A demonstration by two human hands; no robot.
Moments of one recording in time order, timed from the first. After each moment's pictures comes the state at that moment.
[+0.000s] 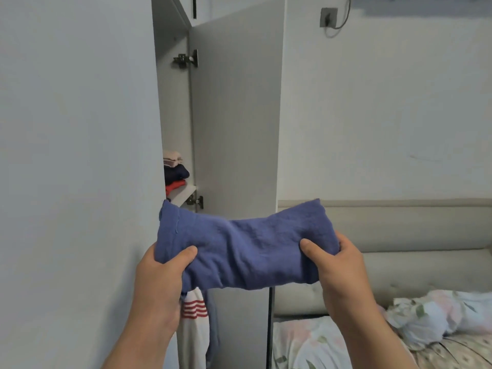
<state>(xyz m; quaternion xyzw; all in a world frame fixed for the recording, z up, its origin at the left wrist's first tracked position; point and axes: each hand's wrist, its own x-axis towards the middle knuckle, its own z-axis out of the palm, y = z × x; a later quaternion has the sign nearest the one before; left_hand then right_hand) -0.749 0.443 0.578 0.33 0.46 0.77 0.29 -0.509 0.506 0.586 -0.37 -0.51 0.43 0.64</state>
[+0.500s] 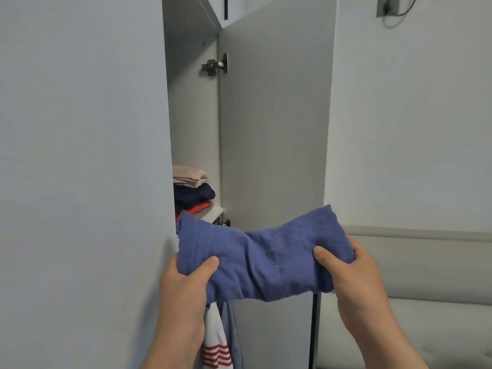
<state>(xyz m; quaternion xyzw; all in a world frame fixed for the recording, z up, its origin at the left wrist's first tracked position) -0.780 0.577 0.594 0.27 0.48 0.81 0.23 -0.574 0.671 0.602 -0.33 -0.54 0.46 0.62</state>
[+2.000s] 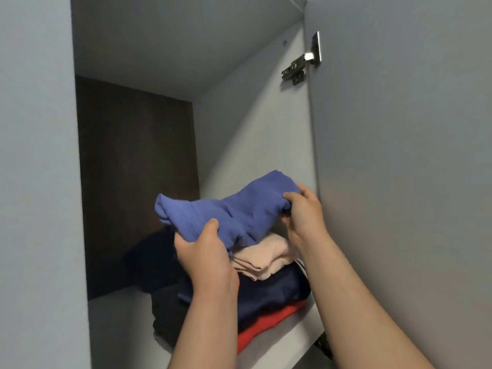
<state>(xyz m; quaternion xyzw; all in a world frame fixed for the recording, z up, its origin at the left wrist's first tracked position) -0.986 0.847 0.728 0.08 0.34 0.93 -0.14 -0.976 0.999 0.758 0.00 -0.44 0.77 0.45</state>
